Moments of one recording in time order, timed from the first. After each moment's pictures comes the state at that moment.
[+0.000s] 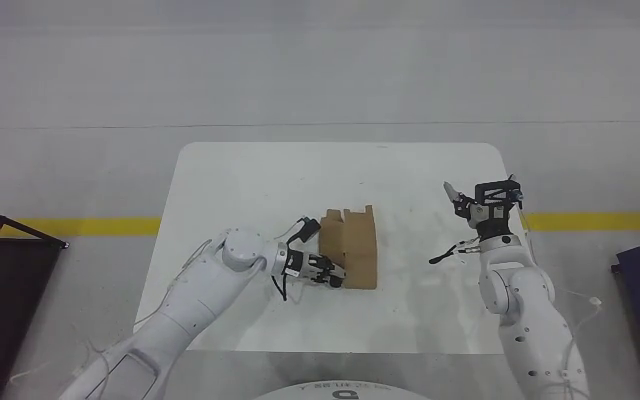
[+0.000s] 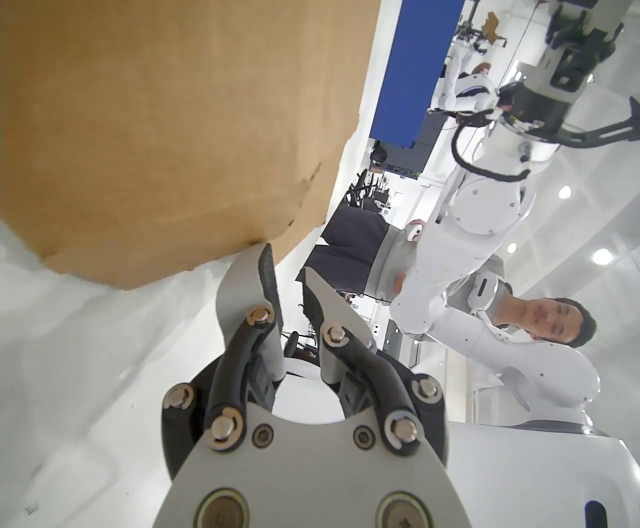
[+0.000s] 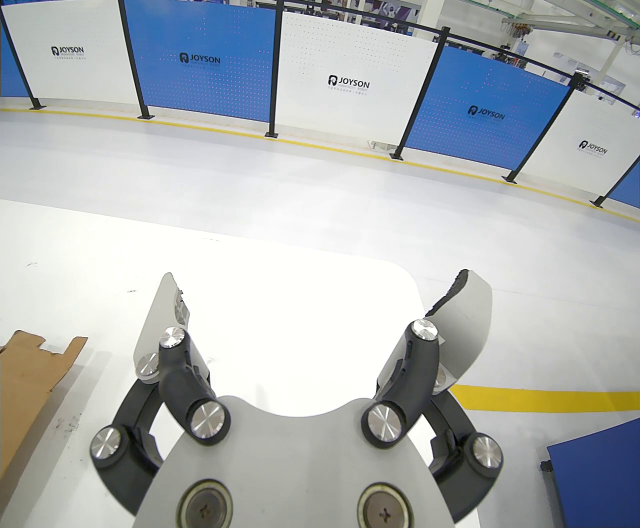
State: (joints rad) left arm 1.13 -1.27 -0.84 -1.15 -0.20 -0.06 -1.12; right arm -1.73 -1.15 1.60 -1.80 -1.33 0.00 0.00
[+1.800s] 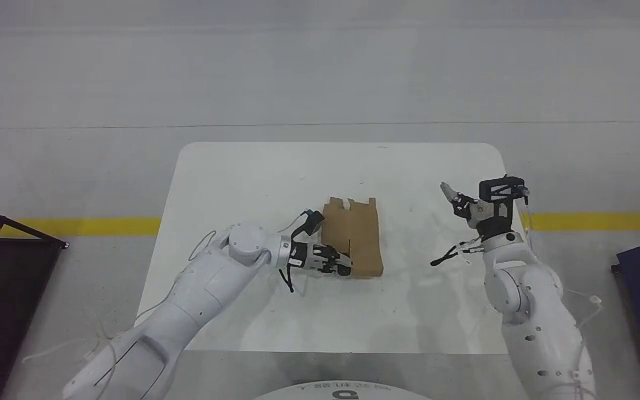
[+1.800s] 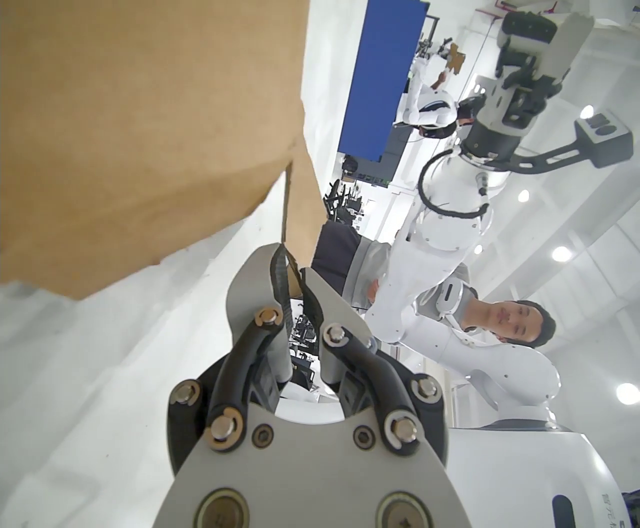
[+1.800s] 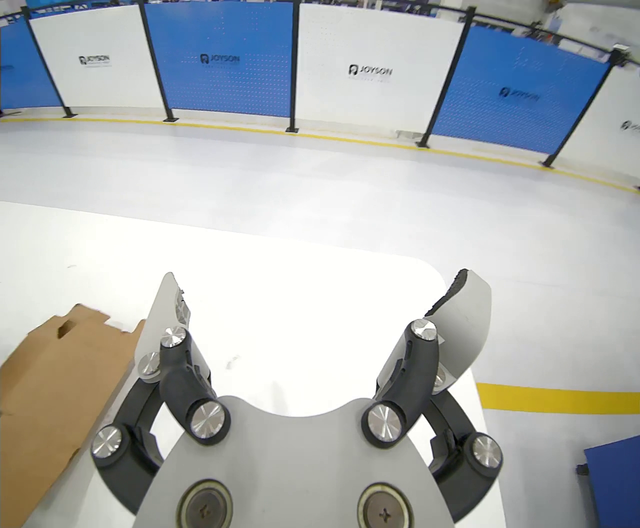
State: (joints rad) left arm 1.06 -1.31 -0.78 -1.03 -0.35 -0.14 -1.10; right arm -1.74 -1.15 1.65 -1.84 -1.15 -0.14 0.13
